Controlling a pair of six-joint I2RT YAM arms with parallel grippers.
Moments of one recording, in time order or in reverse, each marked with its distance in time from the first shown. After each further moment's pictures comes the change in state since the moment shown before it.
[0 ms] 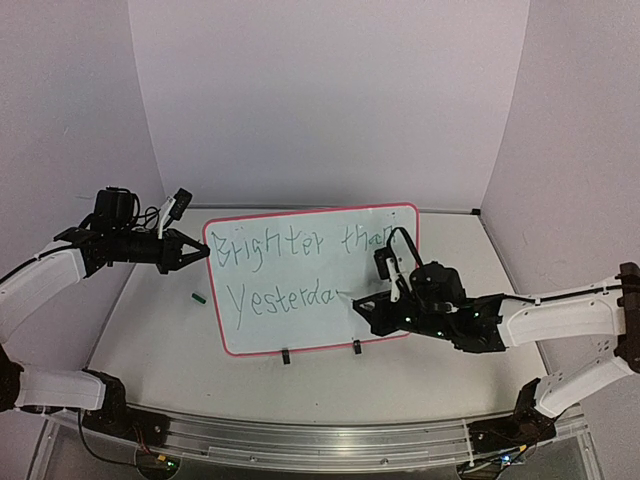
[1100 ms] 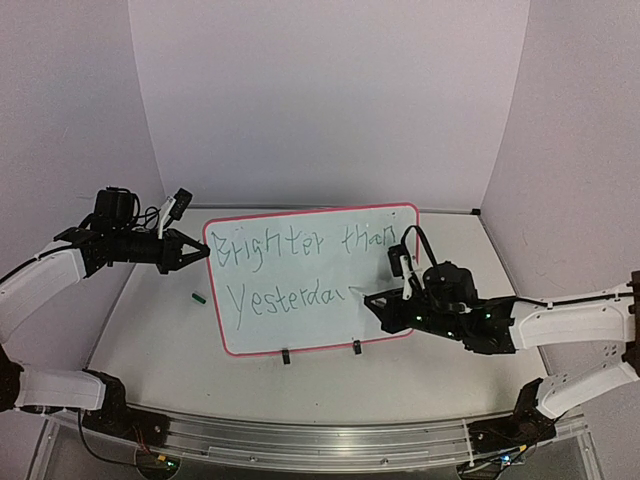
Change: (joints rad) left arm -0.002 0.000 0.000 0.000 0.000 0.000; right arm -0.024 -0.077 -0.046 -0.007 0.027 -0.004
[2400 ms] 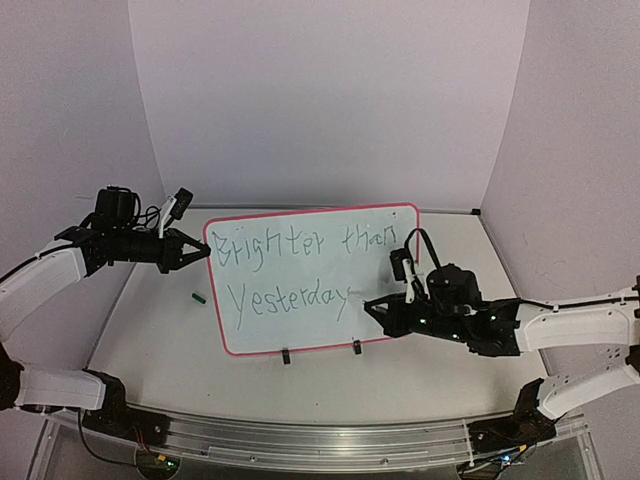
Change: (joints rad) left arm -0.002 0.008 0.005 0.000 0.000 0.000; right arm 0.009 -0.020 -0.017 -0.027 -0.066 0.064
